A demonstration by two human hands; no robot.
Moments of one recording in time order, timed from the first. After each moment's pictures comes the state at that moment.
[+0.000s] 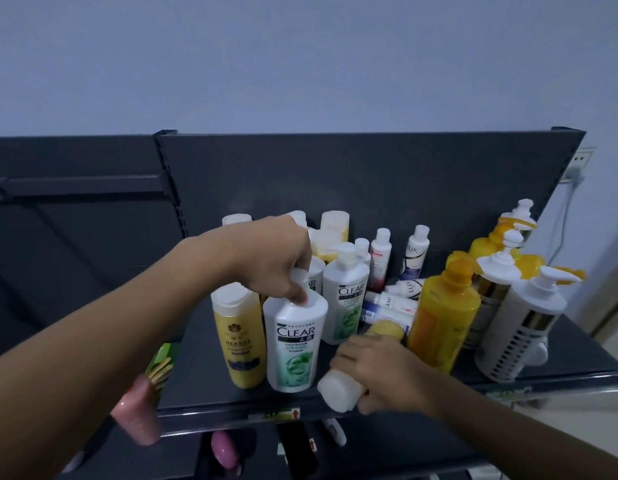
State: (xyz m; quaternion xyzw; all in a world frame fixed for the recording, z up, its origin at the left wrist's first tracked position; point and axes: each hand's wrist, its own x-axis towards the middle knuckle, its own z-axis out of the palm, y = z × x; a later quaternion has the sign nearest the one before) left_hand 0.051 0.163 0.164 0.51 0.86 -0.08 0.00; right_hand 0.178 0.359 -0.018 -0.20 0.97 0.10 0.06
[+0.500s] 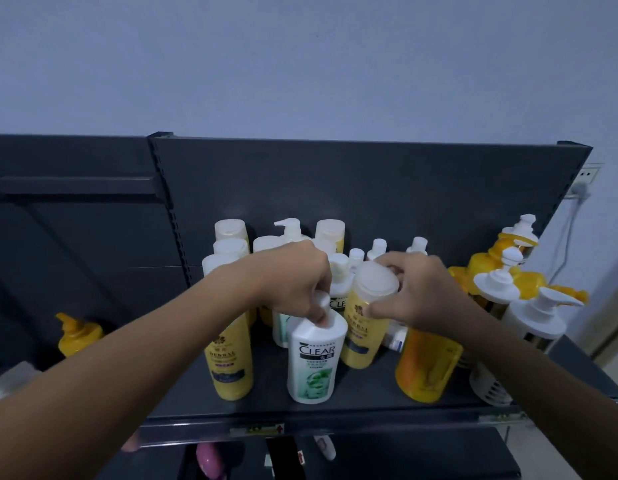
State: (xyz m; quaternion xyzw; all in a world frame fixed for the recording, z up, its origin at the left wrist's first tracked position) left_hand 0.050 0.209 0.132 0.52 0.85 -0.01 0.03; right_hand 0.165 0.413 0.093 0.02 0.95 -0.26 -0.18
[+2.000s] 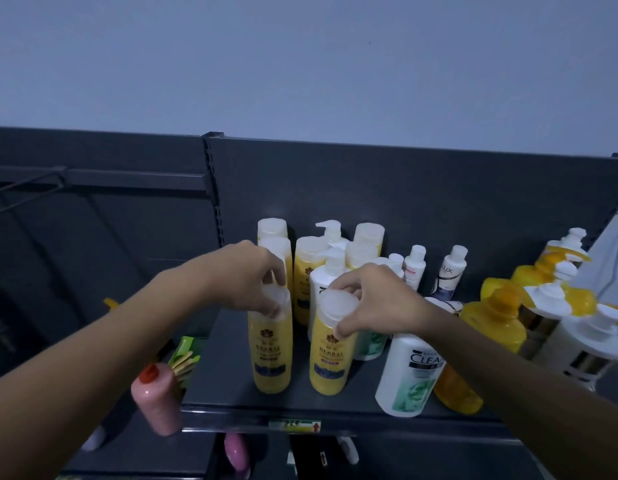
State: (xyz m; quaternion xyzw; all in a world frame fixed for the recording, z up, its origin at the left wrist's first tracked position) left_hand 0.009 0.088 0.126 0.36 0.93 0.03 0.08; right_hand 0.114 0.315 0.099 0.00 0.96 -0.29 0.00
